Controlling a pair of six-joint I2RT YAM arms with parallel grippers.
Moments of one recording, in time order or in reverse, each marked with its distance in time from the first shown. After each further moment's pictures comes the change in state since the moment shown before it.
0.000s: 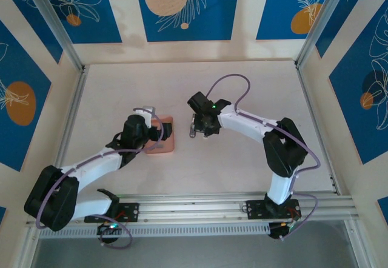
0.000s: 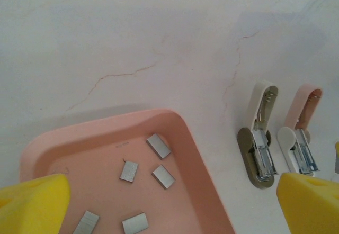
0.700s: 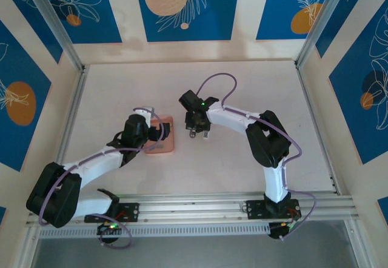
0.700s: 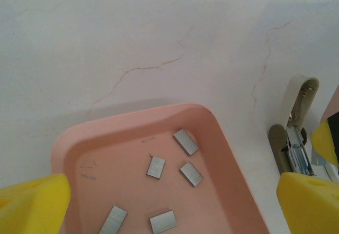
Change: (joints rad) left arm 0.011 0.029 0.006 -0.019 -0.057 0.027; right arm 0.005 0.167 0.122 0.044 -0.031 -0.038
